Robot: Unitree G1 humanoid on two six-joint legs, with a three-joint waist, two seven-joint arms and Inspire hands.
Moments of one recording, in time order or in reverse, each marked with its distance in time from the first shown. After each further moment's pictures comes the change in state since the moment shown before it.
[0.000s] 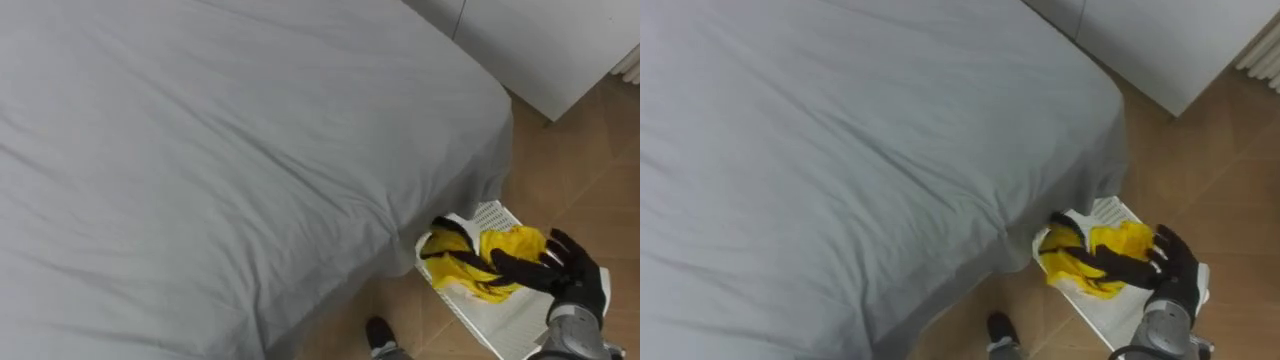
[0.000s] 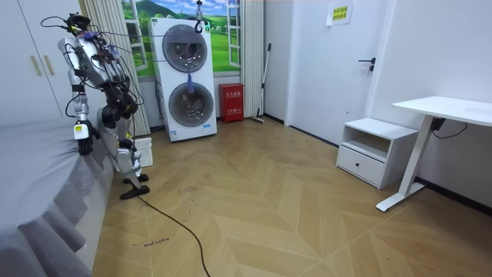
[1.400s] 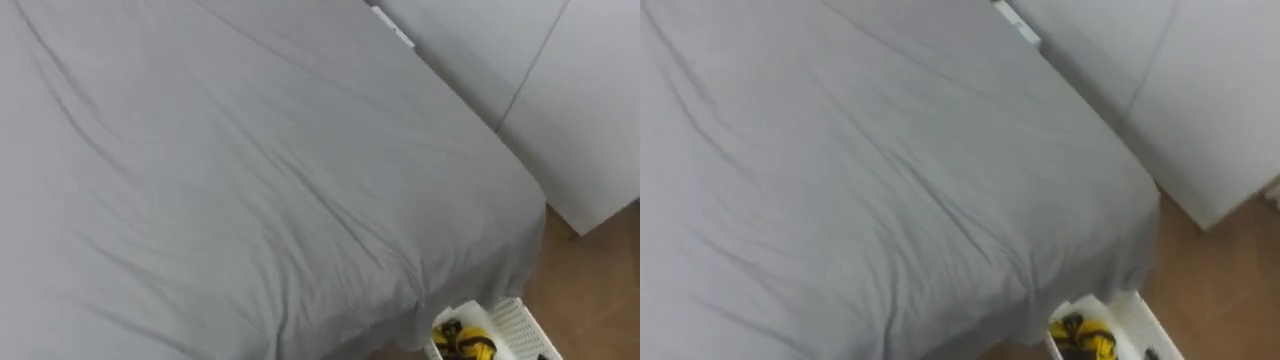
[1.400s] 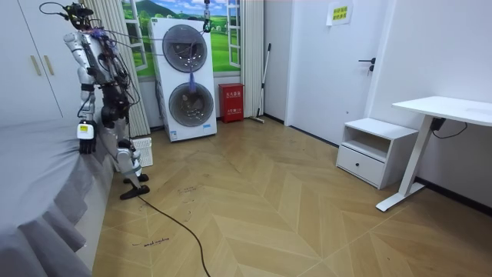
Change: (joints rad) left arm 0.135 0.032 0.033 -0.087 0.142 -0.091 -0.060; right arm 0.241 0.055 0.121 0.248 0.069 0.013 0.224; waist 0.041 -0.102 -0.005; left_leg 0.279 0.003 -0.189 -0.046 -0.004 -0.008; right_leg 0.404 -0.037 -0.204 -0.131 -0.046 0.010
